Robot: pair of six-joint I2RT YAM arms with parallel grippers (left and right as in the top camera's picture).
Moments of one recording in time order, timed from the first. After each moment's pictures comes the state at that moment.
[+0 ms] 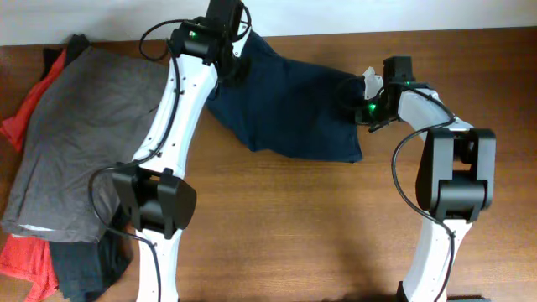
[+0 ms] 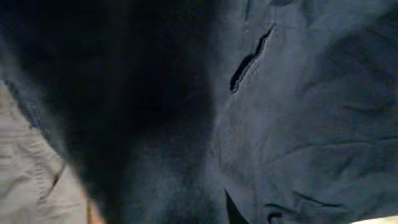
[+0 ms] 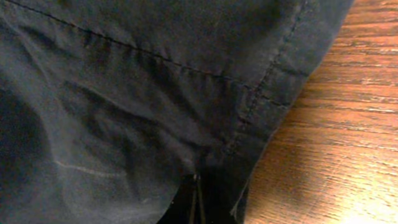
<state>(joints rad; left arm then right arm) -0.33 2.28 2.41 -1.24 -0.09 0.04 -0.04 2.24 1.58 -0.59 -0.41 0.03</state>
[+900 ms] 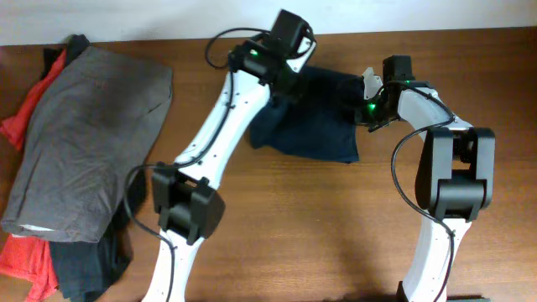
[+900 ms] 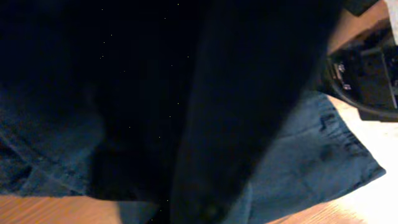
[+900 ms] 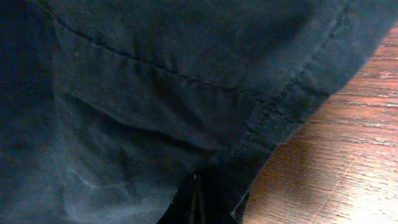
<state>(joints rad) -0.55 2.35 2.42 -1.12 0.01 0.02 -0.04 2.25 1.59 -0.61 -0.43 0.03</state>
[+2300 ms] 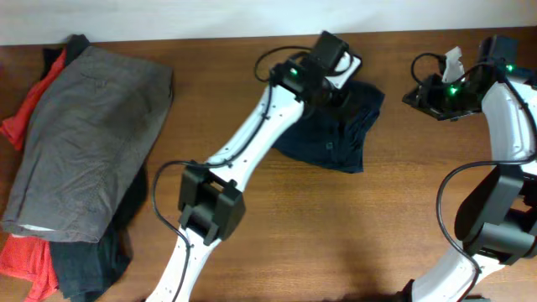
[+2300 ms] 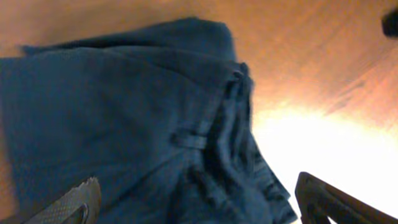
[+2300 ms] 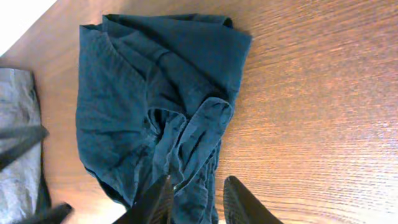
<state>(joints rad) -0.64 2.43 2.46 -0.98 0.21 -0.04 -0.33 1.97 1.71 -0.99 -0.58 0.05</state>
